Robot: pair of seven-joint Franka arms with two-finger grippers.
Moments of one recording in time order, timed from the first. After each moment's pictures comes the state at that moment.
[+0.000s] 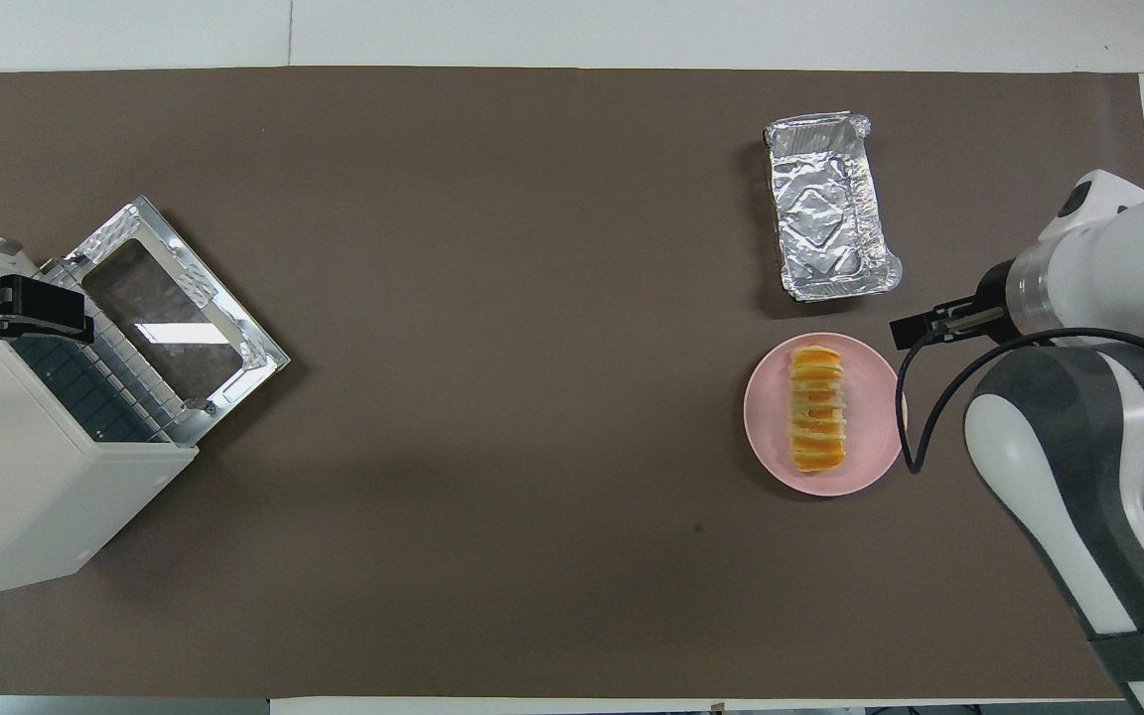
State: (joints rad) left arm -0.05 -0.07 -0.01 -1.68 0.00 1.57 -0.10; right arm 0.01 -0.04 0.06 -1.97 -0.03 1.96 -0.14
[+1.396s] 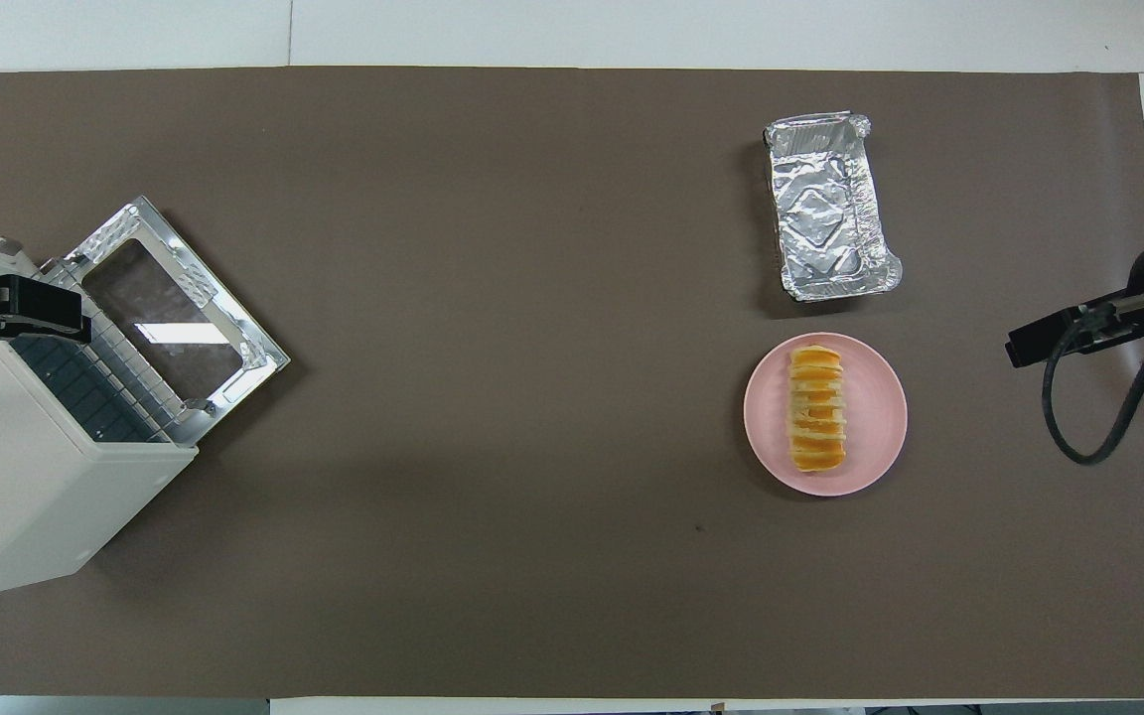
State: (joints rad) left arm -0.05 -0.07 -0.01 -1.68 0.00 1.57 -0.10; right arm -0.05 -0.02 0.06 -1.63 -0.01 1.48 -0.22
